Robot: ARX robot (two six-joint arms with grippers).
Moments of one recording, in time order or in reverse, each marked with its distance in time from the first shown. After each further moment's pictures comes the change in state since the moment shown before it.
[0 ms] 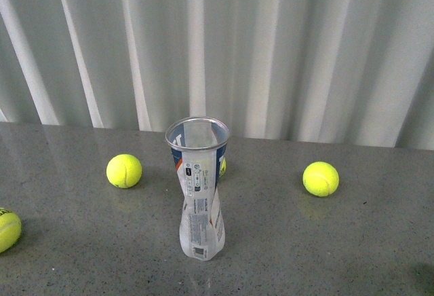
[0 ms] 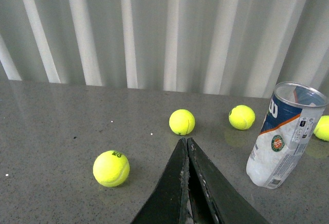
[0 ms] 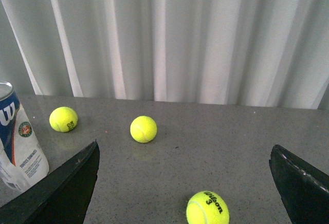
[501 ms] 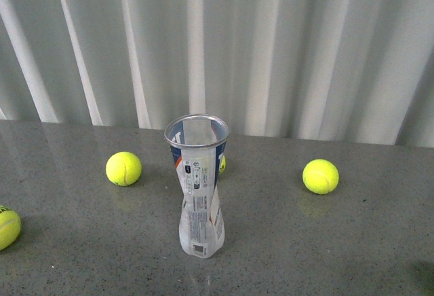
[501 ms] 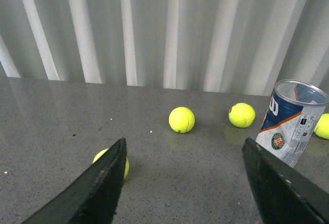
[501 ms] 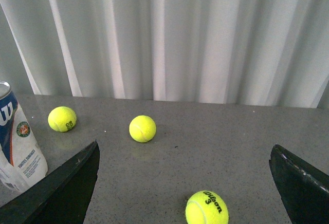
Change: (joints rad) left arm 0.000 0.000 0.000 -0.003 0.000 0.000; right arm 0.000 0.000 0.000 0.000 0.000 0.000
